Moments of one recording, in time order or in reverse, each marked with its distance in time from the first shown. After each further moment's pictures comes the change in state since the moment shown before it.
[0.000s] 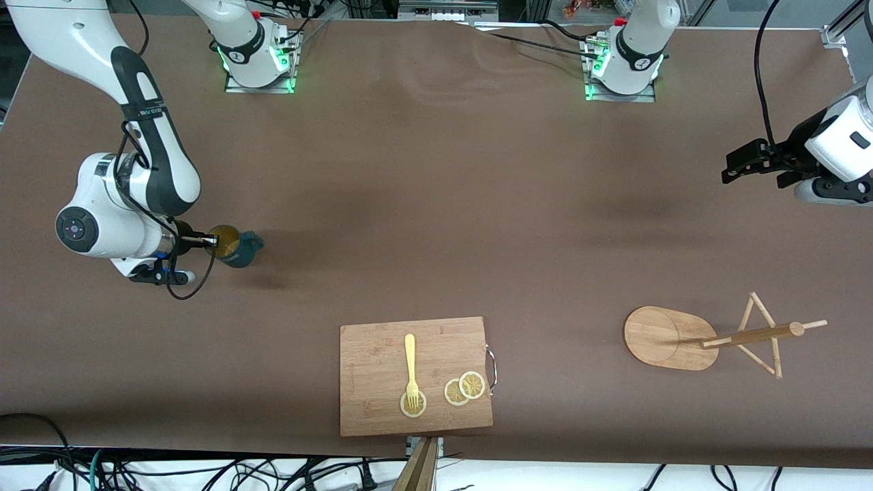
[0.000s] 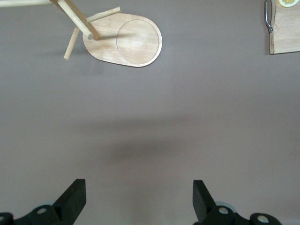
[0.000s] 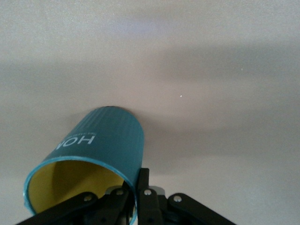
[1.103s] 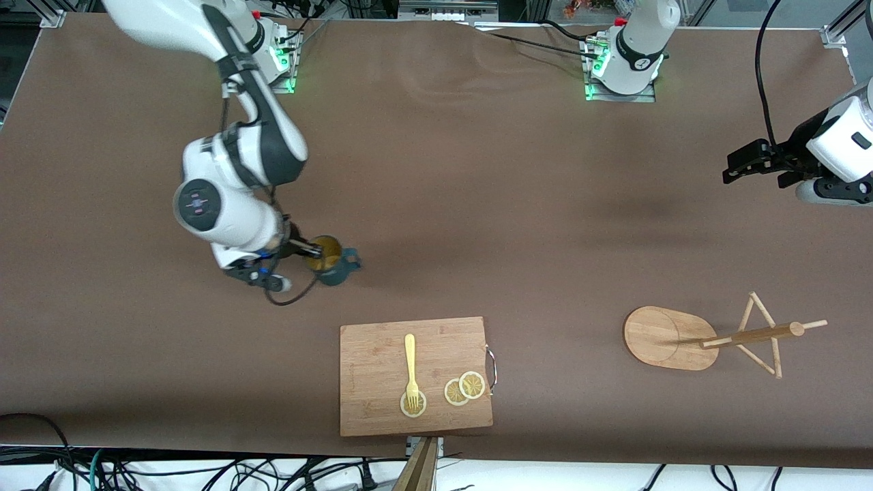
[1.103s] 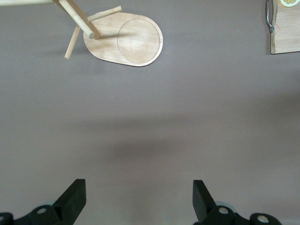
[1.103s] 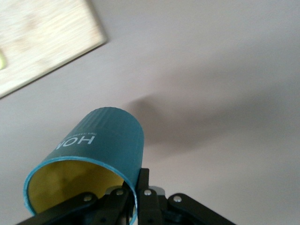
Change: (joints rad) left arm 0.002 0.002 0.000 0.000 0.000 -0.001 0.000; right arm 0.413 0.031 0.032 0.248 0.124 0.006 0.687
